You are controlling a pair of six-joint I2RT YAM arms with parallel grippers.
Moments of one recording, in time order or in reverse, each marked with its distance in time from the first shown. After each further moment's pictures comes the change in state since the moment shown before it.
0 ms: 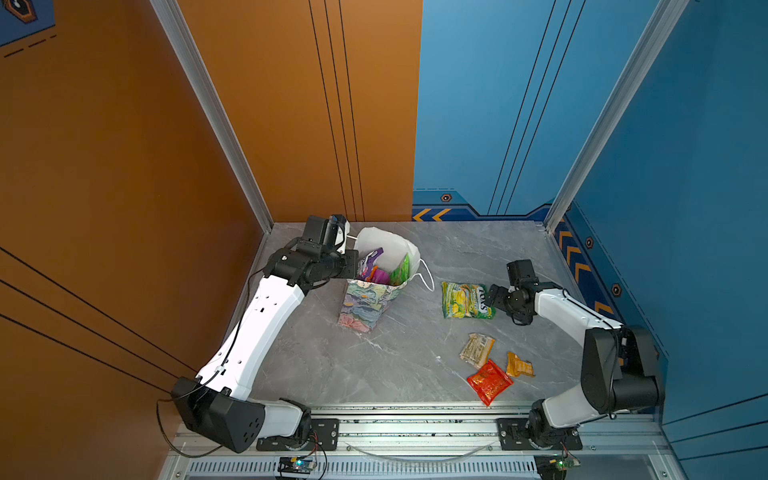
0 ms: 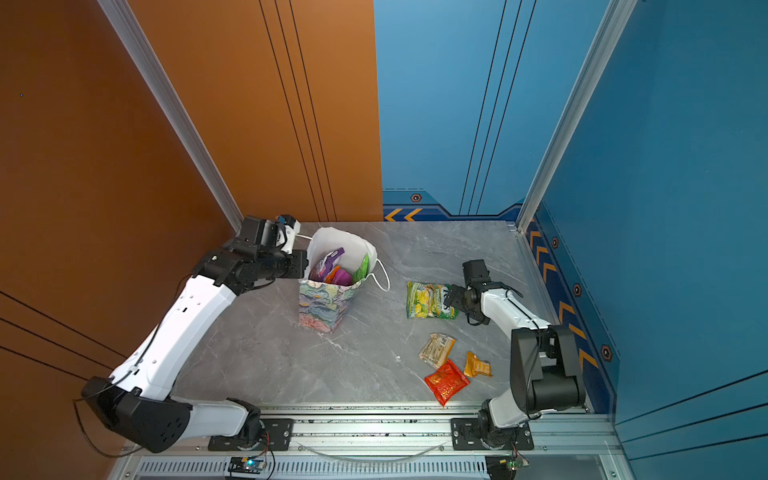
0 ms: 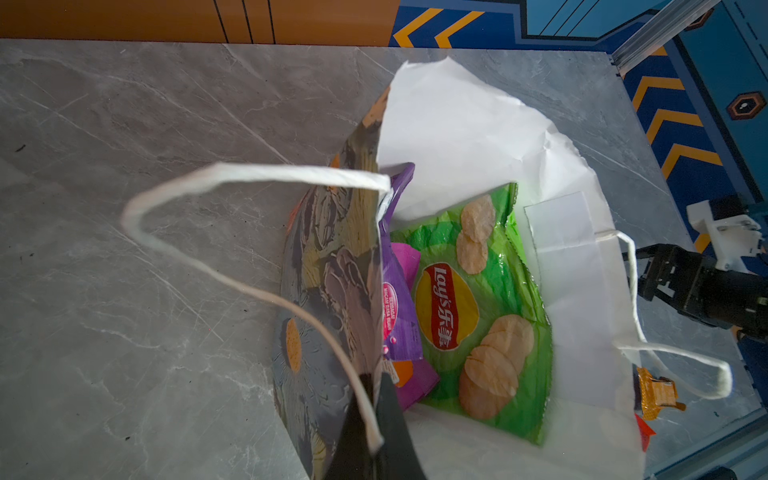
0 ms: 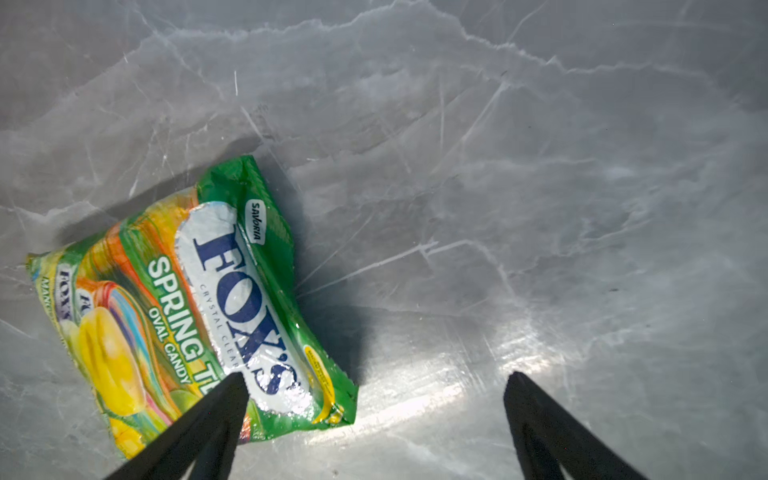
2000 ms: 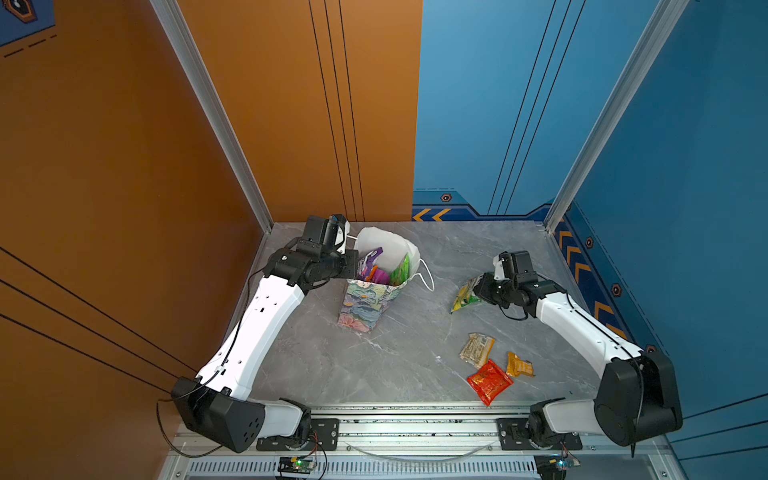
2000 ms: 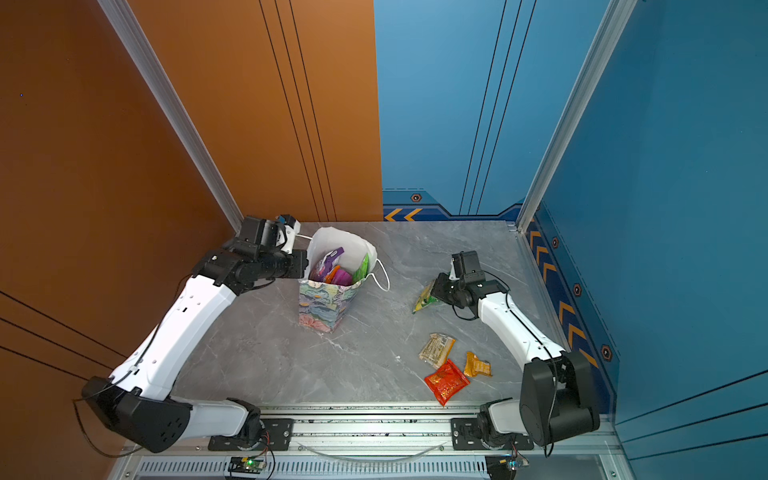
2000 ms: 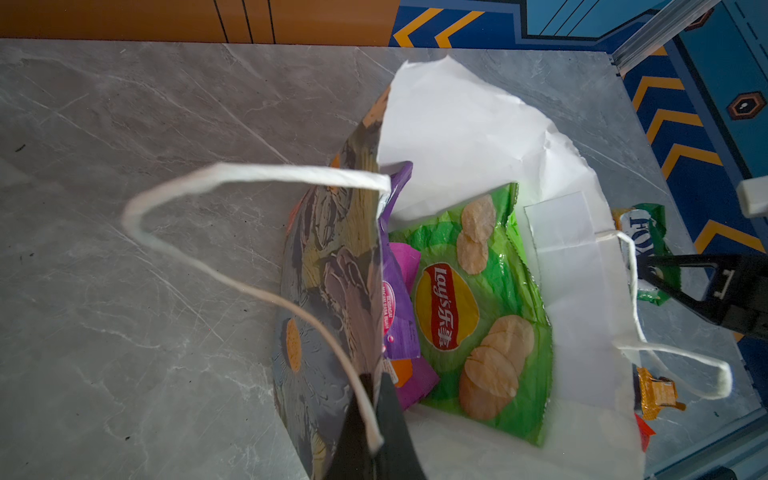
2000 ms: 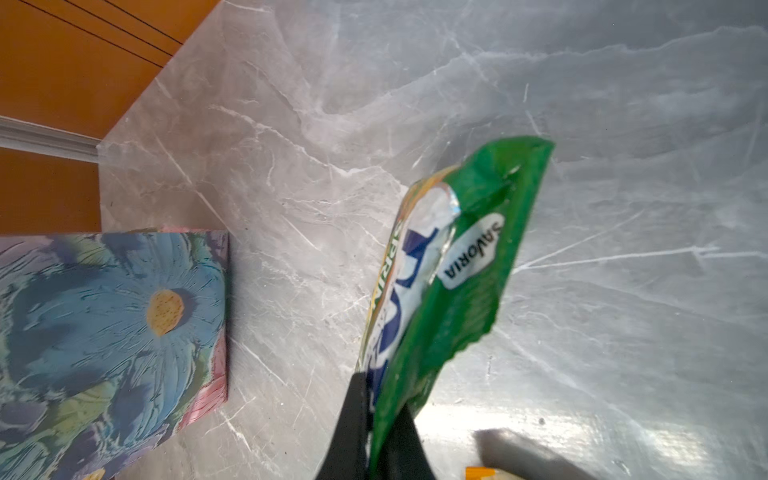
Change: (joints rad) left arm 0.000 0.000 0.000 0.000 0.000 0.000; right arm 0.150 -0.176 0.064 0.053 -0.242 0.096
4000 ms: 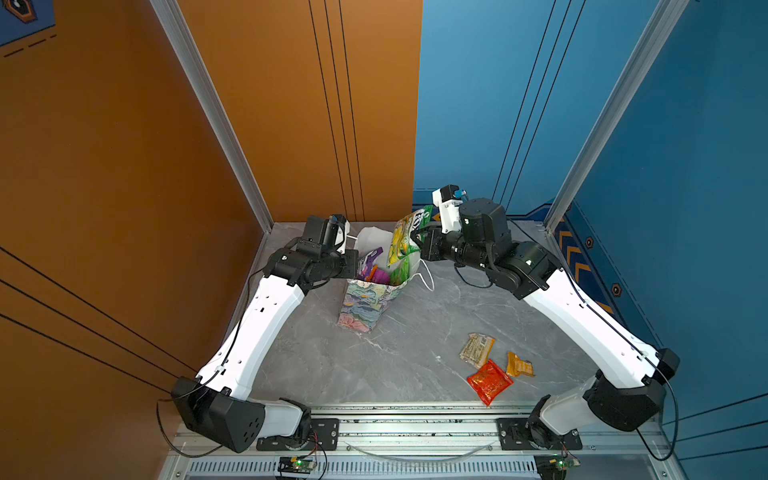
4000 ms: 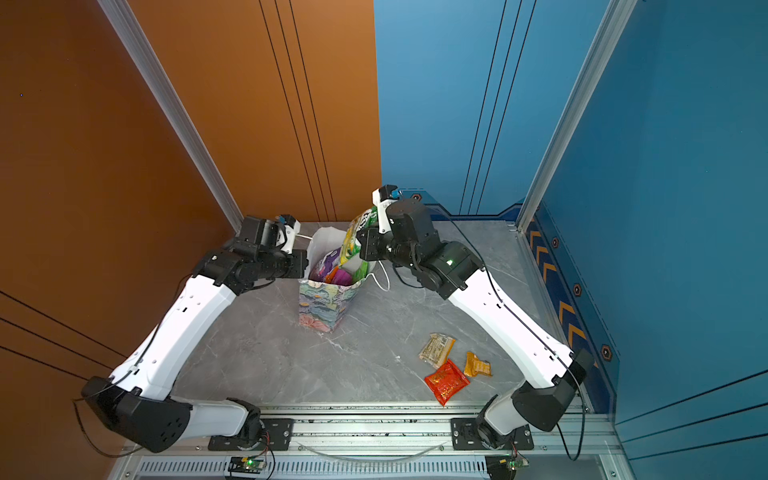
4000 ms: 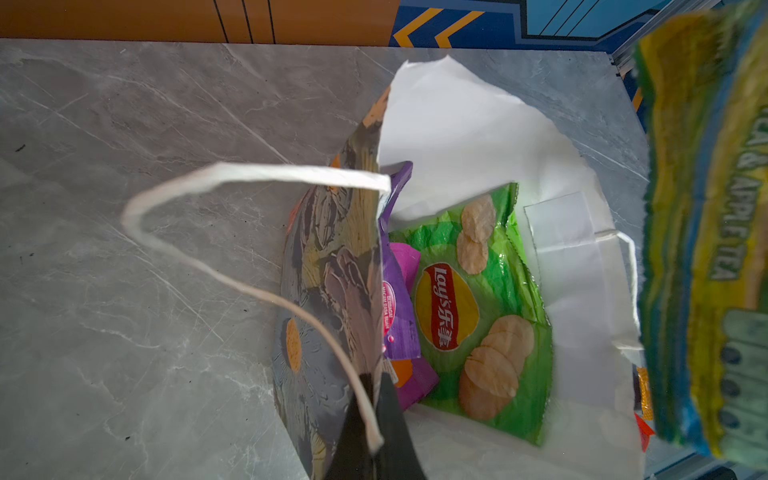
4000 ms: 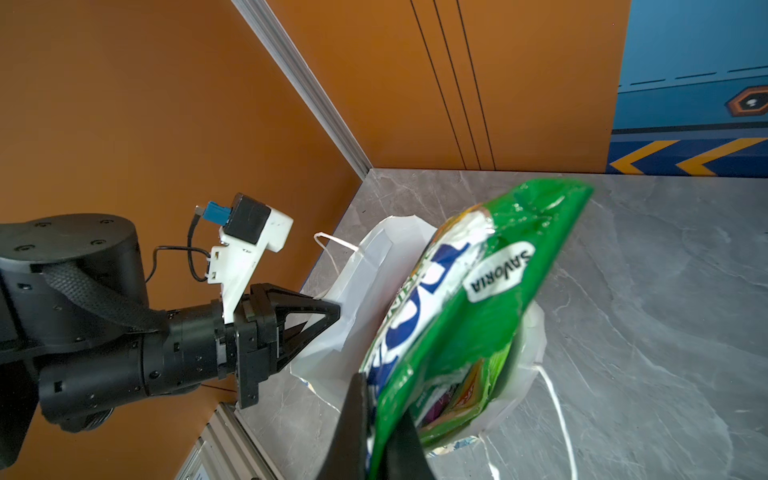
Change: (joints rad) left arm 0.000 0.000 0.000 0.000 0.000 0.000; right arm 0.537 0.152 0.826 -0.189 0.199 -0.104
